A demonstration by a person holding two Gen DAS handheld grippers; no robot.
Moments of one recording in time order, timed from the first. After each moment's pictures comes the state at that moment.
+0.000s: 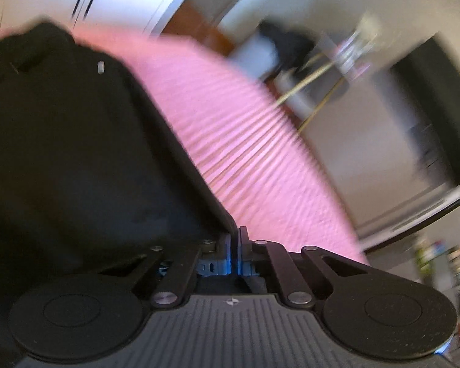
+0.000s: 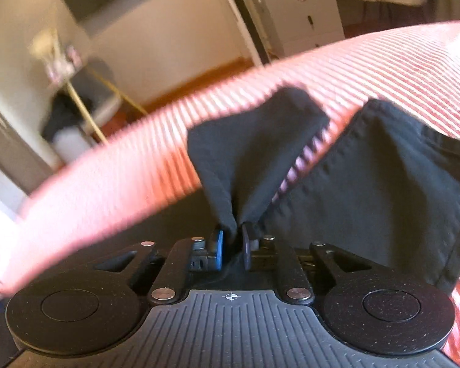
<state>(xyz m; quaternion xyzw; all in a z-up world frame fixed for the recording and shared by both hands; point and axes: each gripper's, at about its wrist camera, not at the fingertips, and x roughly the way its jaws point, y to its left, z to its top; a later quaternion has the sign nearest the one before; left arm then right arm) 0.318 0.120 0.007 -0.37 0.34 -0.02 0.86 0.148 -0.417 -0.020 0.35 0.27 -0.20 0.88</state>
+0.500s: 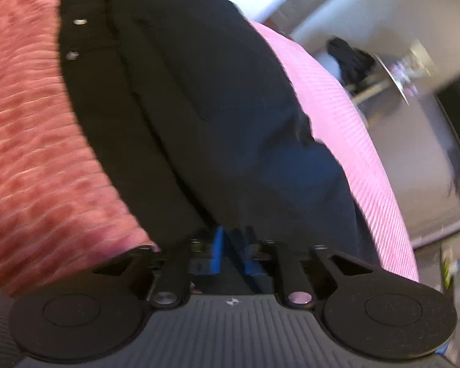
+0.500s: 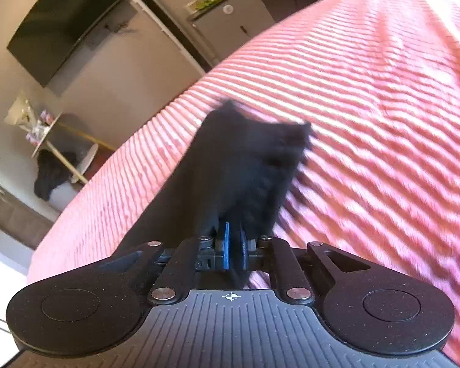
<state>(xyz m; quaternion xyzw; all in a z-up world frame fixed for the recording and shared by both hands) 0.059 0.144 -0.038 -0.41 0.38 0.12 0.82 0.010 -0.494 -0.063 0.42 0.26 -0.26 0.83</state>
